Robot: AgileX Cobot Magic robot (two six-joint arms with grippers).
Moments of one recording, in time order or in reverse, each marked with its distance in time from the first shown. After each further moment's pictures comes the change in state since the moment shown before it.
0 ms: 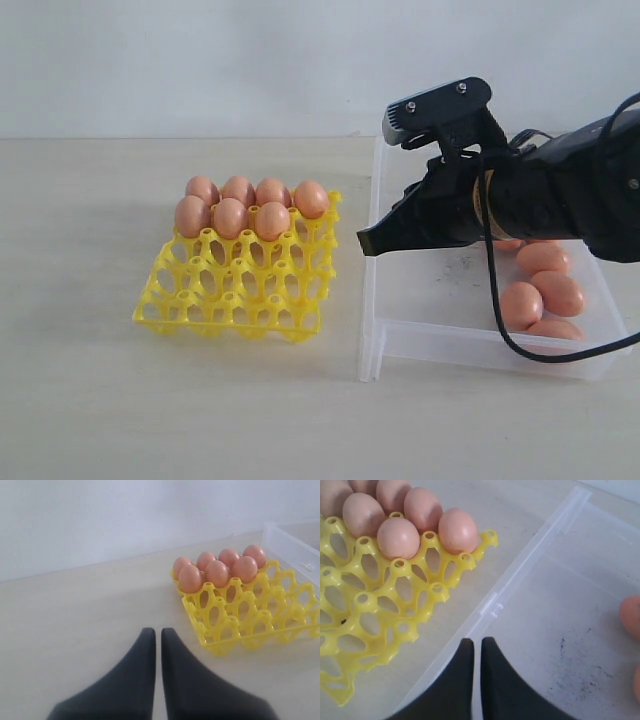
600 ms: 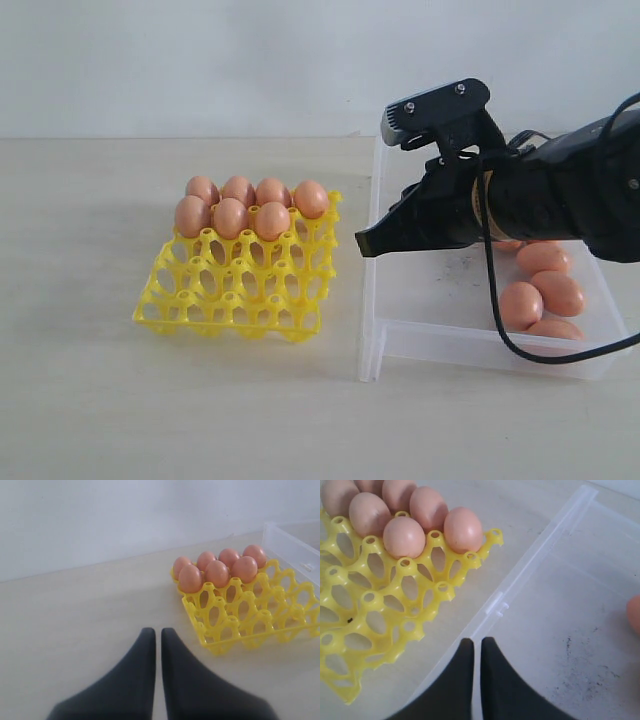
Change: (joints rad) left arm 0.000 0.000 0.000 0.000 0.000 0.000; right arm 0.000 0.000 0.000 0.000 -0.015 0.004
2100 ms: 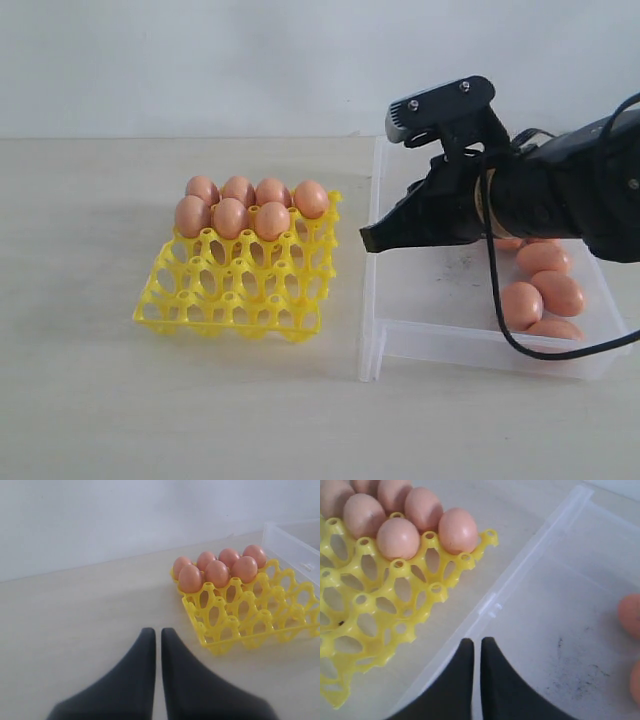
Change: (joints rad) left arm 0.000 0.000 0.000 0.000 0.000 0.000; right arm 0.000 0.000 0.000 0.000 0.033 0.005
